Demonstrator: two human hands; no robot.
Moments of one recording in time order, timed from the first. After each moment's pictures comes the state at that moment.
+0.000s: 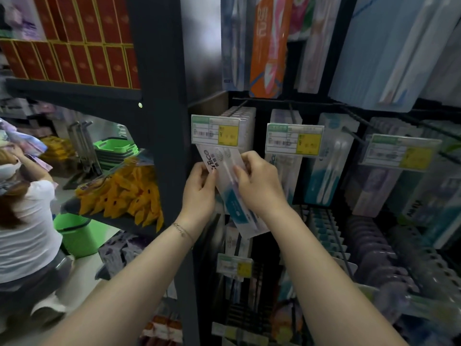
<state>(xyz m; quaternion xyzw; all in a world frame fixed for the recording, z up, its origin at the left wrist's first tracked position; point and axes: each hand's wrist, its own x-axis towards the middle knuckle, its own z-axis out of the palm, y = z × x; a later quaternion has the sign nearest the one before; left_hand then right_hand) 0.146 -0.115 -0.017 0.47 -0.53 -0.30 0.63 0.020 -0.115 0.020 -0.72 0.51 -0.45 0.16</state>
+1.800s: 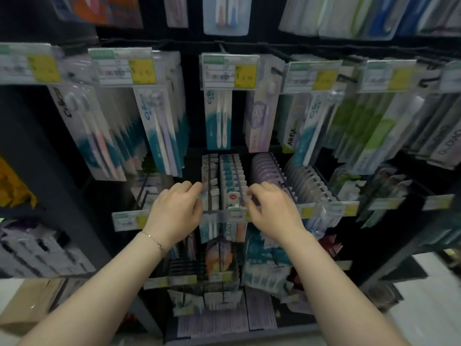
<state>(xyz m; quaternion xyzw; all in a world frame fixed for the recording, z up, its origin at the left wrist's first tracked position) 0.014 -0.054 -0.106 0.44 -0.86 0.09 0.26 -0.201 0.002 -0.104 -0.72 0.64 -0.27 -0.05</state>
